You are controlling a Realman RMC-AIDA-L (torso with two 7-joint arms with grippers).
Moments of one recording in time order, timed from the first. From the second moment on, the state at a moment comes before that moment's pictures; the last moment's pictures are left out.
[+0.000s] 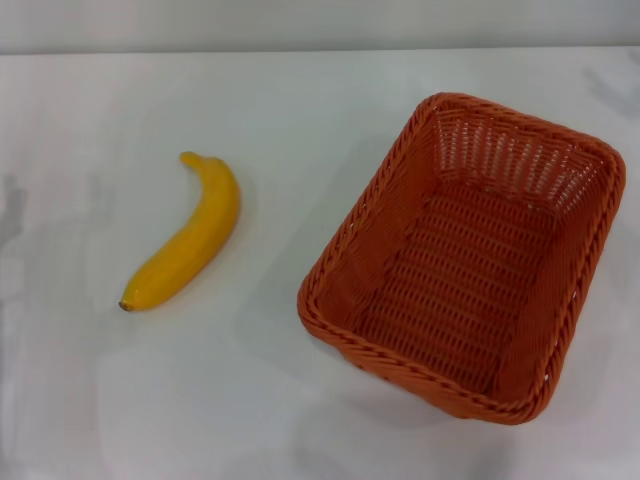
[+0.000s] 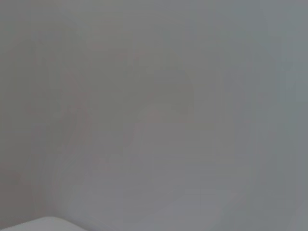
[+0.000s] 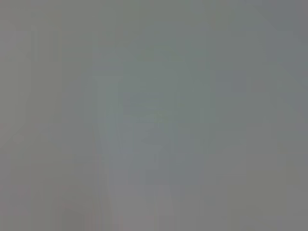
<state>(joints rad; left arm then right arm) -0.40 -2.08 2.76 0.11 -1.68 1.23 -0.39 0.47 1.94 -0.76 -0.80 1.86 1.07 -1.70</state>
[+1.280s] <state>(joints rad) -0.39 -2.09 2.75 0.11 -1.69 1.23 -0.39 0.89 1.85 -0.87 -1.18 0.66 1.48 -0.75</state>
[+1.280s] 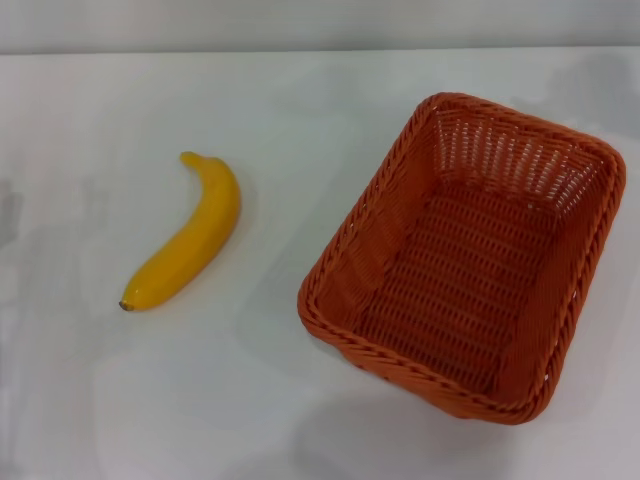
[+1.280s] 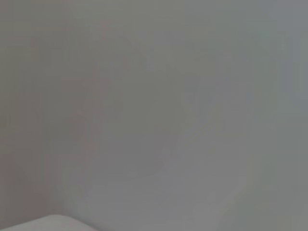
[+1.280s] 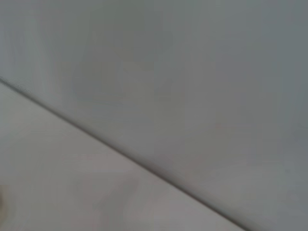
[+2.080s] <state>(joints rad) -0.40 -2.08 2.75 0.11 -1.69 1.23 -0.39 0.96 1.94 -0.95 -1.07 0.49 1.54 -0.75</state>
